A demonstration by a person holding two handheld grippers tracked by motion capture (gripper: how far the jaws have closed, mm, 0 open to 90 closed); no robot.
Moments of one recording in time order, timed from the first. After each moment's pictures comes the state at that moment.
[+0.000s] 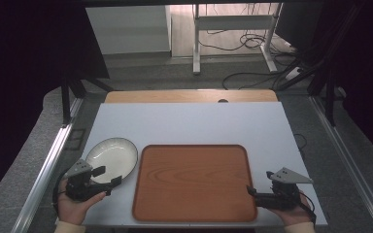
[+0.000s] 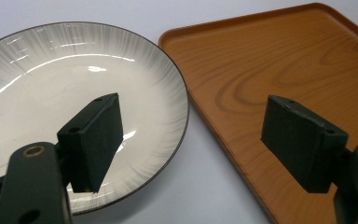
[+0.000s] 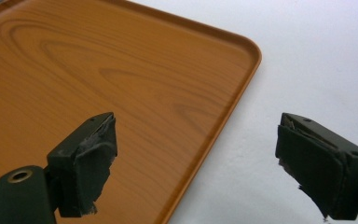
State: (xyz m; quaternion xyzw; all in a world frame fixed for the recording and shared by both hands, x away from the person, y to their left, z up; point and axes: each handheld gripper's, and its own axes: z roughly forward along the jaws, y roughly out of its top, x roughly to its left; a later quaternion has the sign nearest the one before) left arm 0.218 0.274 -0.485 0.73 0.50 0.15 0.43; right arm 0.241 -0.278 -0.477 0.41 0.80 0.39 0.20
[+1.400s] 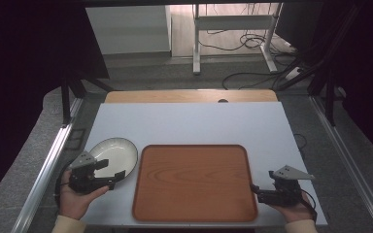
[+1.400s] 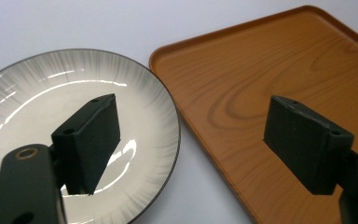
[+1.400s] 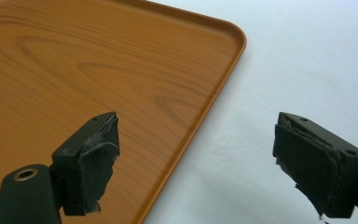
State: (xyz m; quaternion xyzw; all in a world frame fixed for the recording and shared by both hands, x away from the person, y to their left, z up) left arm 0.231 0.265 -0.465 0.75 0.48 0.15 0.43; right arm 0.252 -0.288 -0.485 0.44 0.79 0.38 0.19
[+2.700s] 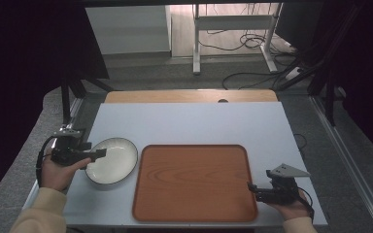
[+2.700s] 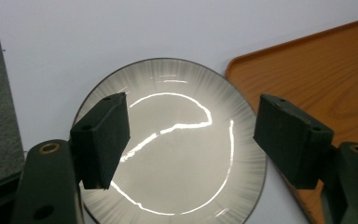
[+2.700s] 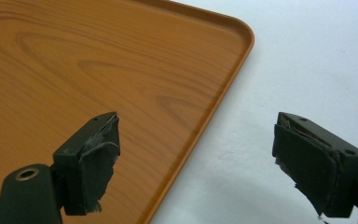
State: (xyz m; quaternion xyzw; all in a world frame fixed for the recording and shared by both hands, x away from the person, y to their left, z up) left arm 0.292 0.328 -0.444 0.75 0.54 0.12 0.37; right arm 0.259 -0.284 -0.489 0.43 0.80 0.38 0.18
